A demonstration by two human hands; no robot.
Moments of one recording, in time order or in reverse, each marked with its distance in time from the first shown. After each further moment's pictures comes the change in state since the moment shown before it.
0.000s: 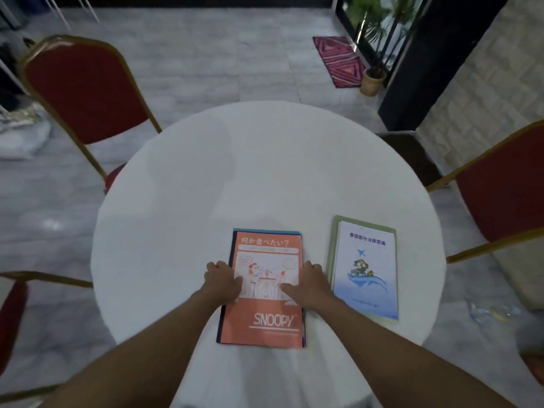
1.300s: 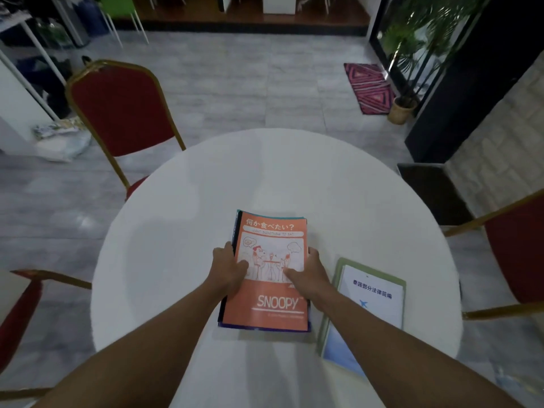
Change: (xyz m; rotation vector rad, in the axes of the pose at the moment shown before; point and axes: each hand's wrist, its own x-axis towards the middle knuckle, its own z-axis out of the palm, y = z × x) left_hand 0.031 0.067 -0.063 -0.640 0.174 0.116; right_hand 0.063 -0.046 -0.083 0.564 -0.015 -0.121
